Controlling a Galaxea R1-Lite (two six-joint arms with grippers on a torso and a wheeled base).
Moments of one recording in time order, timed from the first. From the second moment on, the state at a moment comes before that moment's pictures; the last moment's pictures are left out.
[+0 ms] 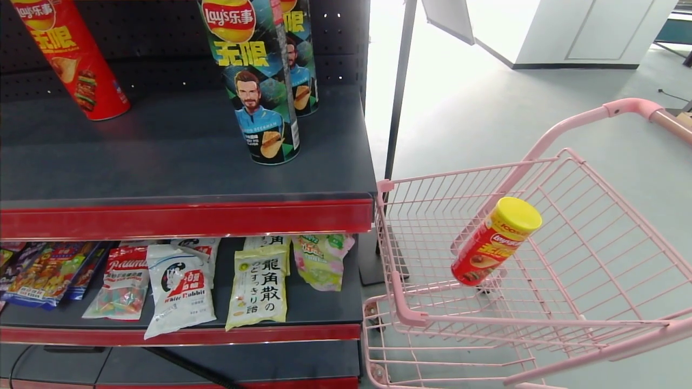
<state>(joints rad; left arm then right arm) 0.01 0.00 0.00 0.01 -0.04 0.00 0.00 0.00 0.00 0.00 -0.06 -0.01</state>
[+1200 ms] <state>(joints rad) 0.01 0.00 0.00 0.01 -0.04 0.01 0.00 0.00 0.00 0.00 -0.05 -0.01</state>
